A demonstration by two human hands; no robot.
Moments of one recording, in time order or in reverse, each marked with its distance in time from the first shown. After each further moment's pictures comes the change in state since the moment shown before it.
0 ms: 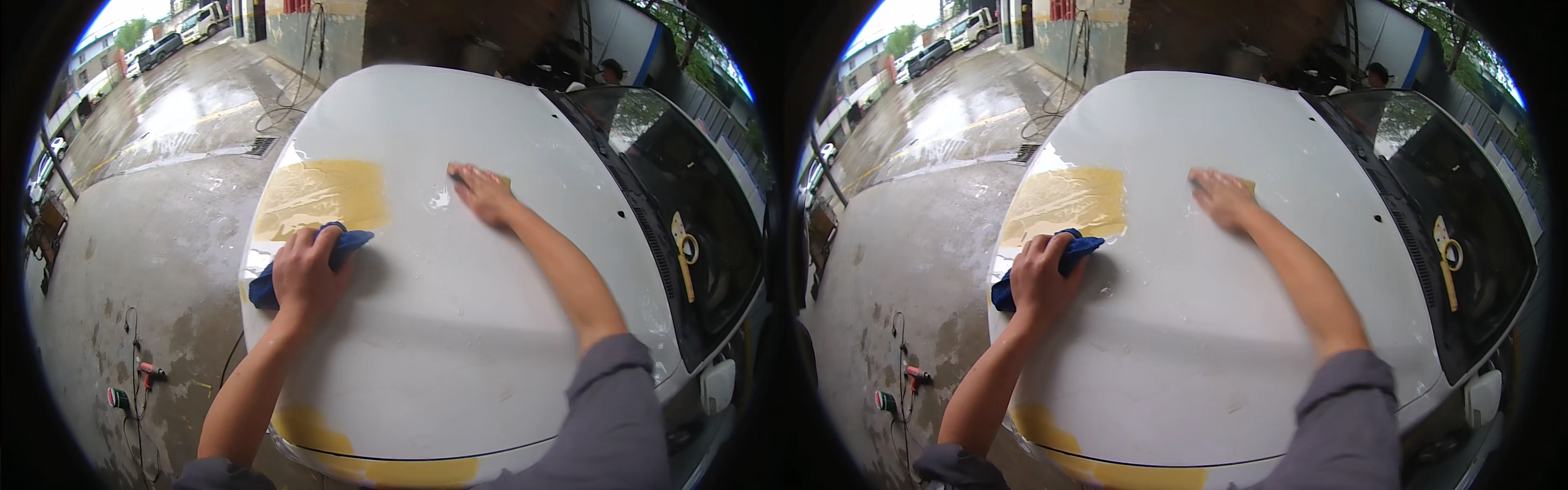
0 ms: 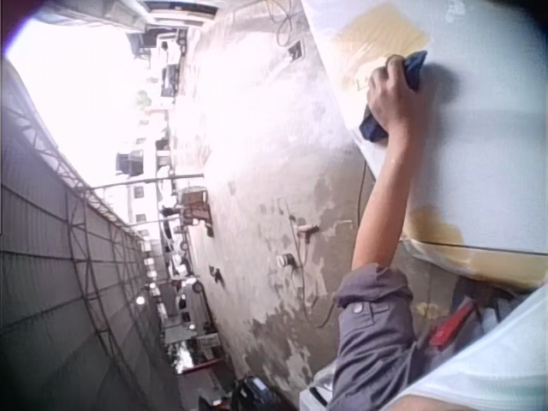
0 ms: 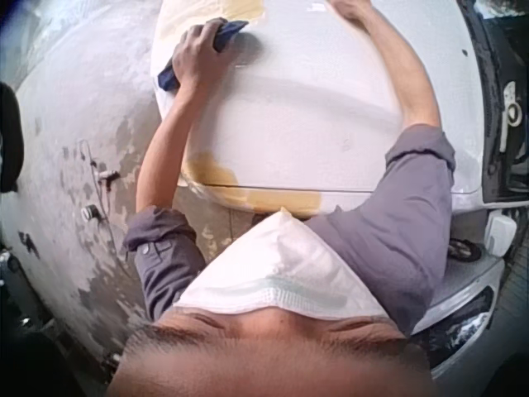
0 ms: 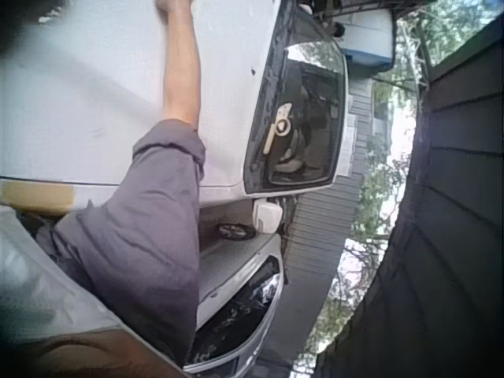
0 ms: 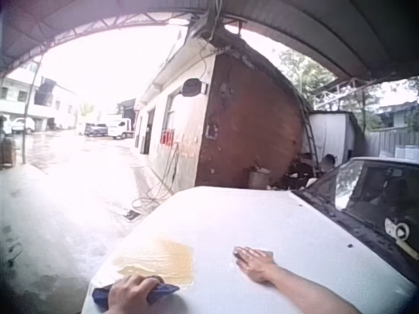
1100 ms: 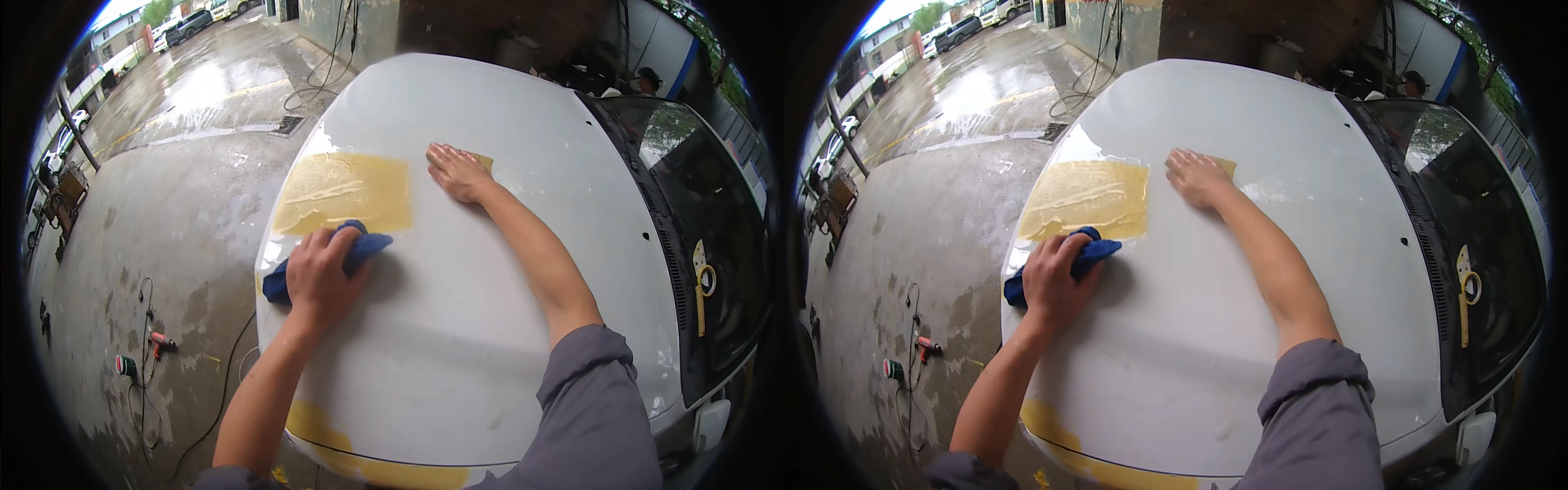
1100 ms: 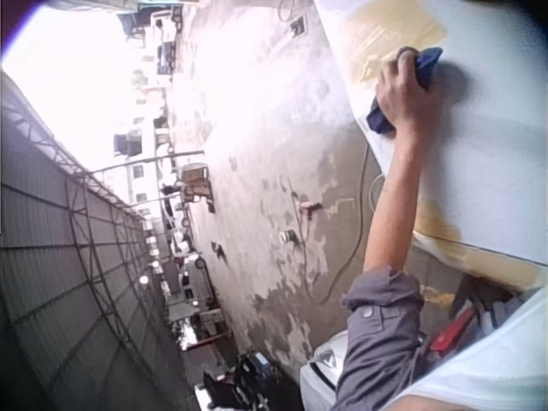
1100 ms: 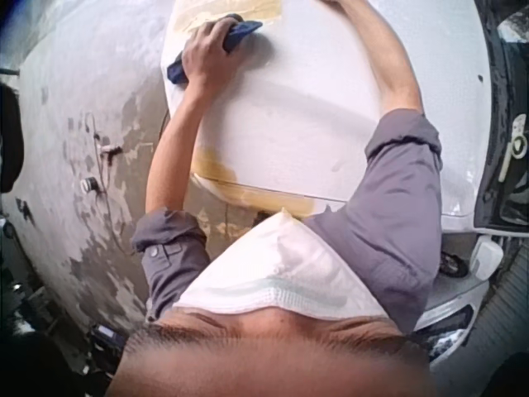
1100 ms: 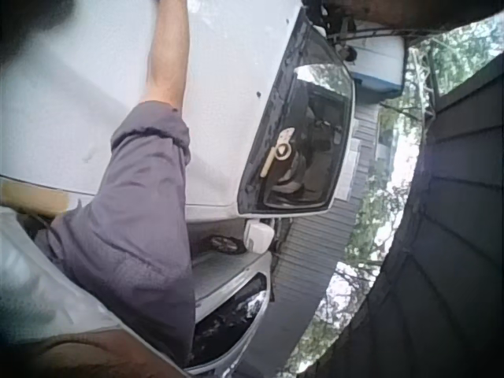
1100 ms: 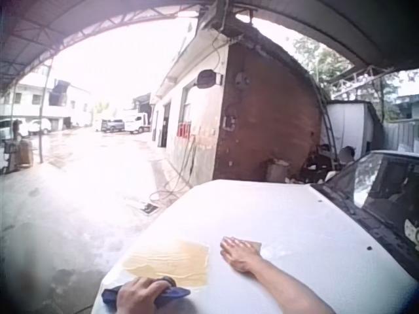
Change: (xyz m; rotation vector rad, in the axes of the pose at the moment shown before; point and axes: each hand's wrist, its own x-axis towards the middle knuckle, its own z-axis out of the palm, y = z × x) left_hand 0.004 0.008 -0.003 -0.054 -0.019 -0.034; right_hand 0.094 -0.044 0.025 -0.026 -0.174 -0.170
